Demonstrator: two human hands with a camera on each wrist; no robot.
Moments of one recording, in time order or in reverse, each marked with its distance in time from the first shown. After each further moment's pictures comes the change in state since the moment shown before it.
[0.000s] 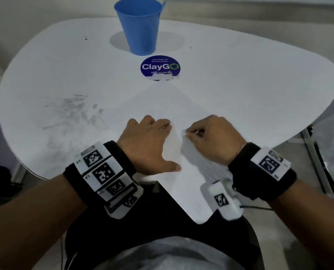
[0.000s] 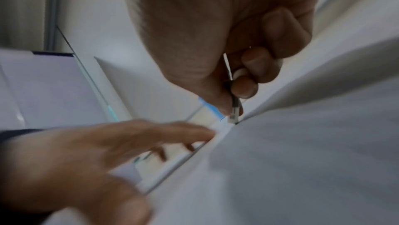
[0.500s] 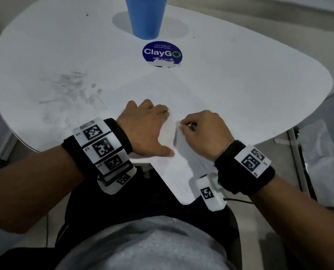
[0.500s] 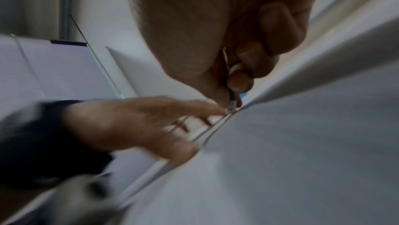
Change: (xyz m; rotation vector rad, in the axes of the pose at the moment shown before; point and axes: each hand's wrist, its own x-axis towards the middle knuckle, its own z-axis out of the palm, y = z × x) left_hand -0.003 -0.001 0.001 0.011 0.011 0.017; right_hand -0.012 -0.008 0.014 -0.008 0.044 -0.031
